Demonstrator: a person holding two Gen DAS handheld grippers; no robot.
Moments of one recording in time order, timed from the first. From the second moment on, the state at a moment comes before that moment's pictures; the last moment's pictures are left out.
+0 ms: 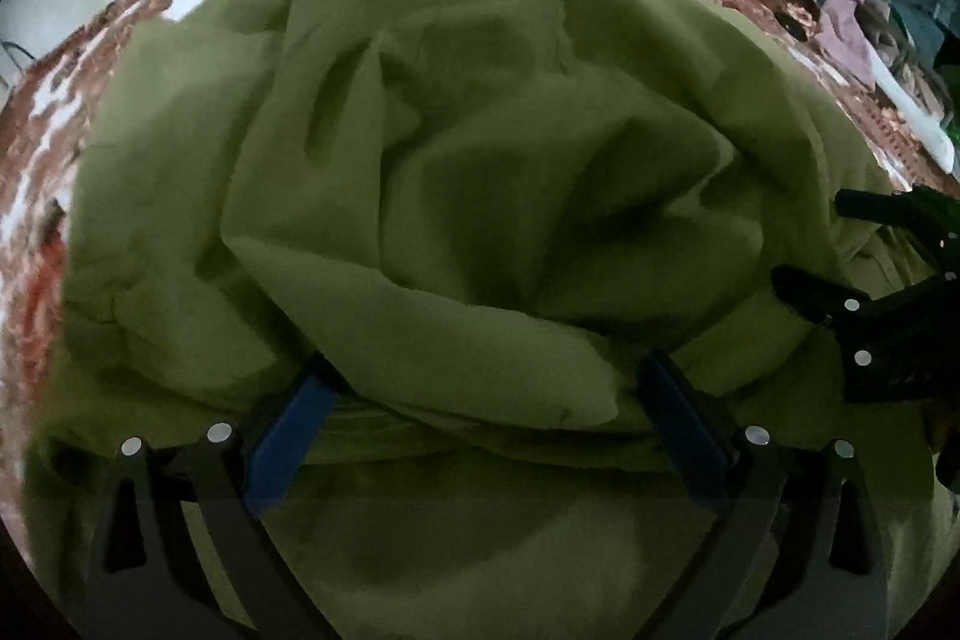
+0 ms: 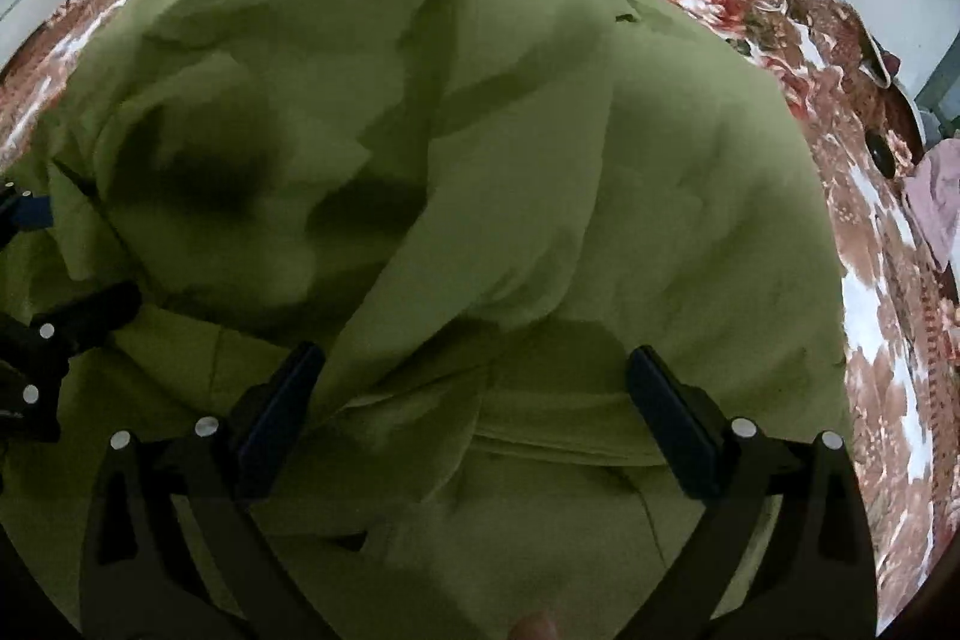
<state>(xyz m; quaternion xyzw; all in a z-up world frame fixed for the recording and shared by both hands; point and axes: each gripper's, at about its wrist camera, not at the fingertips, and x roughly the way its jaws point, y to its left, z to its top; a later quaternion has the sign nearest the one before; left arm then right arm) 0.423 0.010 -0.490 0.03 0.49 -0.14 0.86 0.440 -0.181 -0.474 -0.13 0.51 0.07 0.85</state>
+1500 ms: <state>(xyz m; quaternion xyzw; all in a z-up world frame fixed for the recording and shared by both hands) 0.051 0.201 -0.432 -0.09 0.61 0.02 0.79 0.101 -0.400 -0.413 0.08 0.65 -0.02 0.75</state>
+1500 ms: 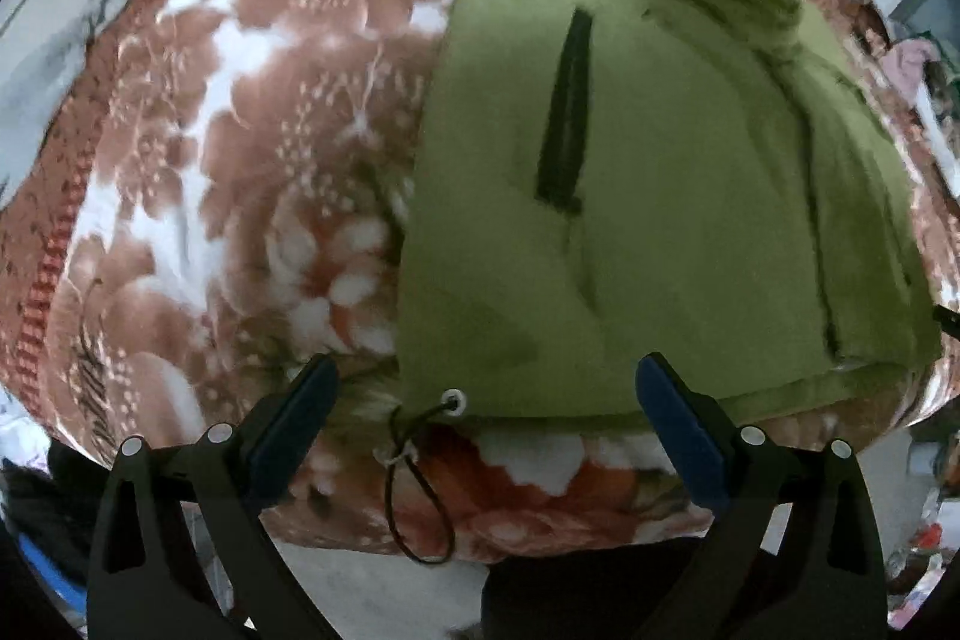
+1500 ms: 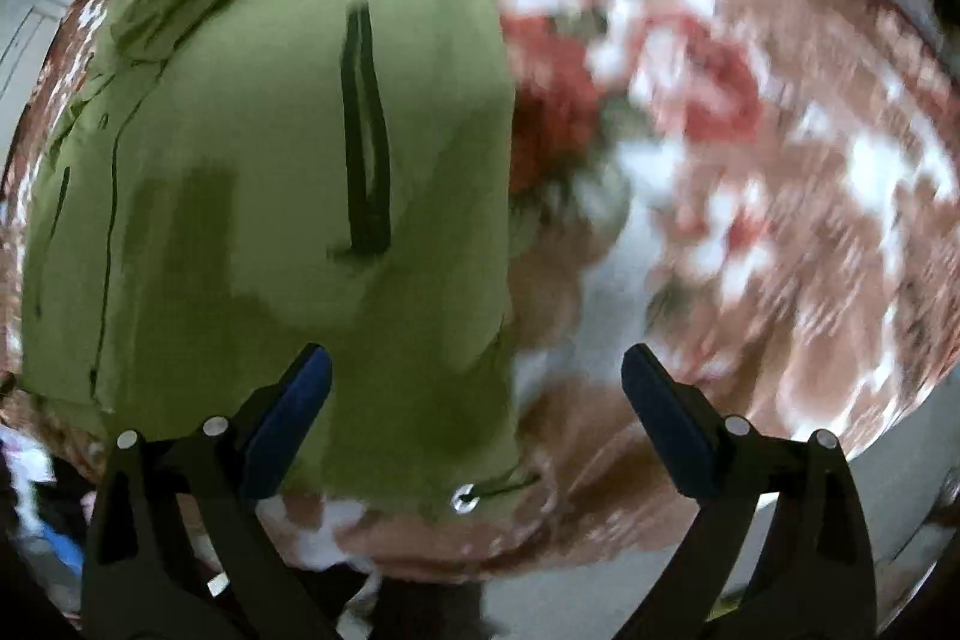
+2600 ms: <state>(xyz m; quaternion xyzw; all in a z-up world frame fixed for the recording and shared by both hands) 0.088 0.173 -0.474 -0.12 0.65 -0.07 0.75 0.115 -0.312 -0.441 0.02 0.70 -0.02 0.72</state>
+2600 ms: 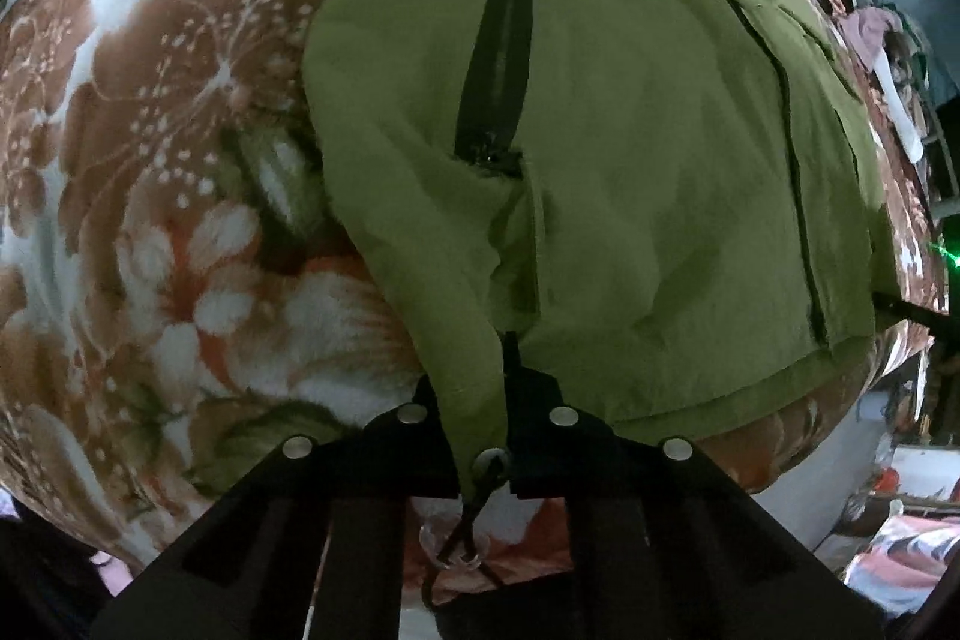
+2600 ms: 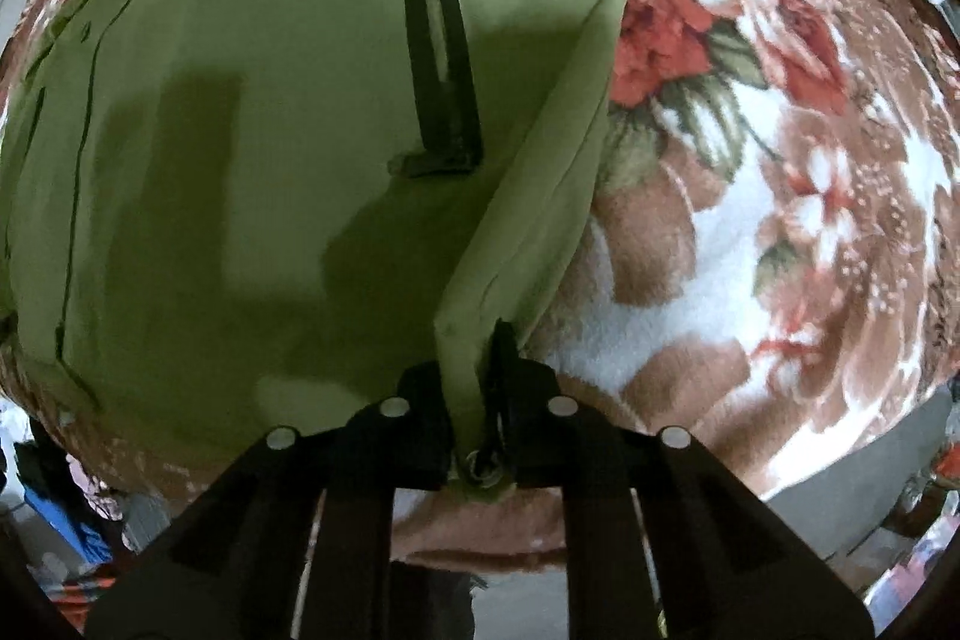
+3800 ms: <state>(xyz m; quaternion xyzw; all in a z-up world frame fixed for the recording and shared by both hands) 0.279 0.130 -0.252 -0.06 0.50 -0.08 0.86 0.298 -0.318 -0.241 0.04 0.55 0.15 0.82</state>
